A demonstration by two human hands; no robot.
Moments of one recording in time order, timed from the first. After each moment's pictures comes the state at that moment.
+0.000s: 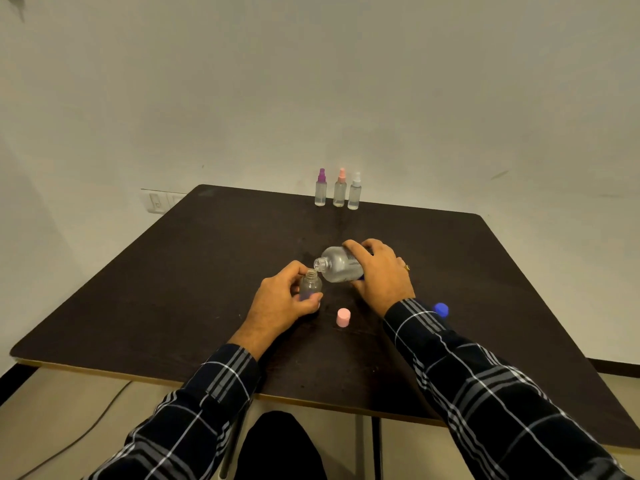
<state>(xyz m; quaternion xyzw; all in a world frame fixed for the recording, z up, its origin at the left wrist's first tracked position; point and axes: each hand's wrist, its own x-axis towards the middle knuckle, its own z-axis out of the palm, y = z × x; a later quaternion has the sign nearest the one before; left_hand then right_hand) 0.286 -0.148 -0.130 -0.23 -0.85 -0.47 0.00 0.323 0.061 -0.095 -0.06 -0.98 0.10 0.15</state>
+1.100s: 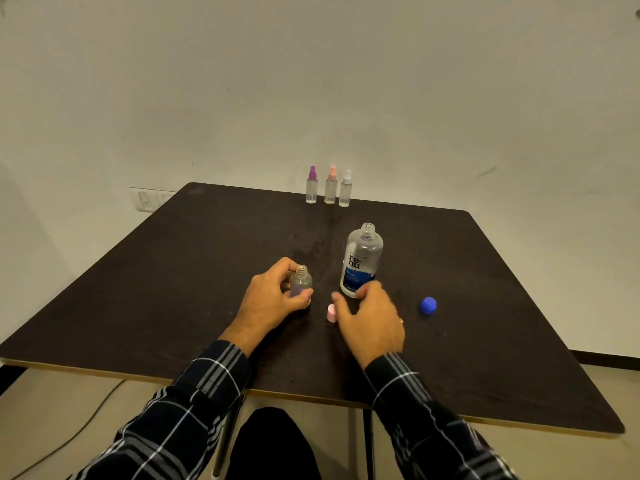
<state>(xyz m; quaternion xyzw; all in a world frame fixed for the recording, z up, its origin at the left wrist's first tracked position) 0.289 -0.149 -0.127 -0.23 -0.85 -0.47 0.00 0.390 0.013 -0.119 -0.29 -0.90 0.29 0.17</state>
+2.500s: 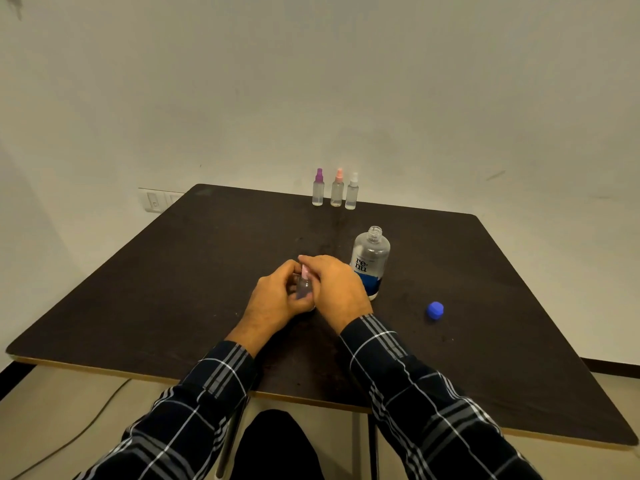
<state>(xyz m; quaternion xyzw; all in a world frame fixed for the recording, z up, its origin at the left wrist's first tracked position) 0.288 -0.149 -0.125 -0.22 -0.85 -0.47 -0.02 0.340 -0.016 -0.073 0.01 -0.96 0.26 0.09</state>
